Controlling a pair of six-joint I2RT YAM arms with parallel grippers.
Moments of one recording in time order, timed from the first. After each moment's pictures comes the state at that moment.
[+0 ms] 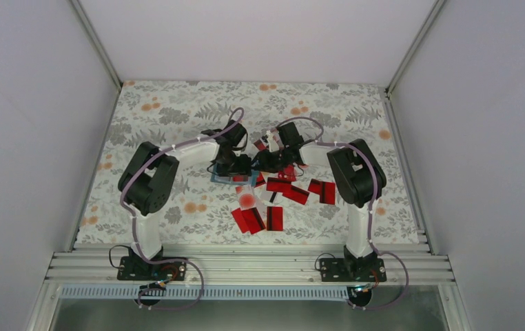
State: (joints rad) left arm -0.58 1.93 1.28 -0.62 0.25 -0.53; right arm 0.49 2.04 1.17 -0.14 -0.74 0.48
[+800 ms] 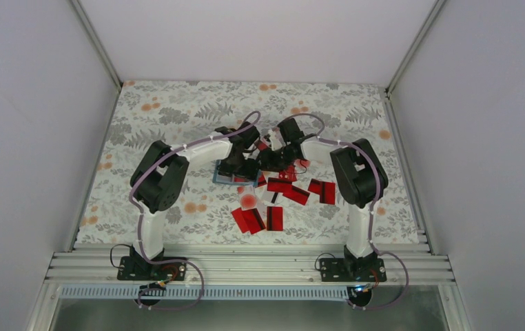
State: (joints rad) left arm -0.67 2.02 1.44 -0.84 0.09 -0.43; right arm 0.48 2.03 1.23 -0.29 -0.69 0.43
